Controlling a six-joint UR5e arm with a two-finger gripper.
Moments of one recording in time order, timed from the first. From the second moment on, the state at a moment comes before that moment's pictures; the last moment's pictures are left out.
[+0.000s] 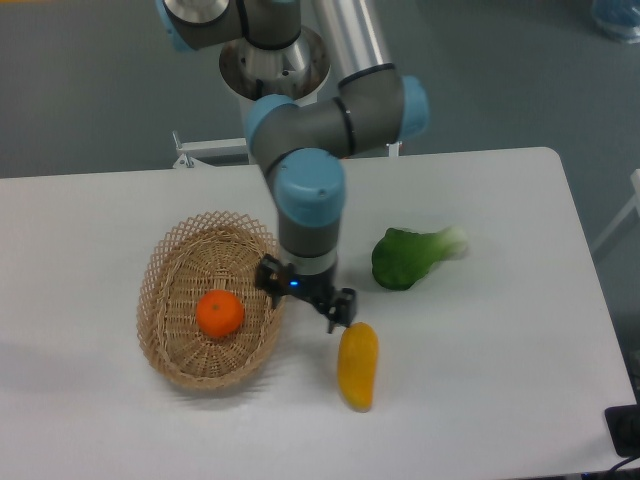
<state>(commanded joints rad) 2.23 -1.90 -1.77 -0.94 1.48 0.79</state>
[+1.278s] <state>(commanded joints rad) 2.11 -2.00 -1.80 -0.94 1.49 0.78</state>
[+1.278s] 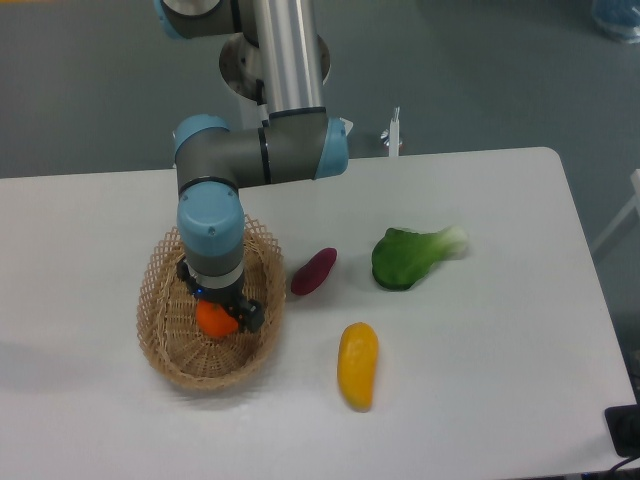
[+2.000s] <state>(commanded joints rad) 2.11 -1.98 -1.76 -0.94 1.50 0.75</state>
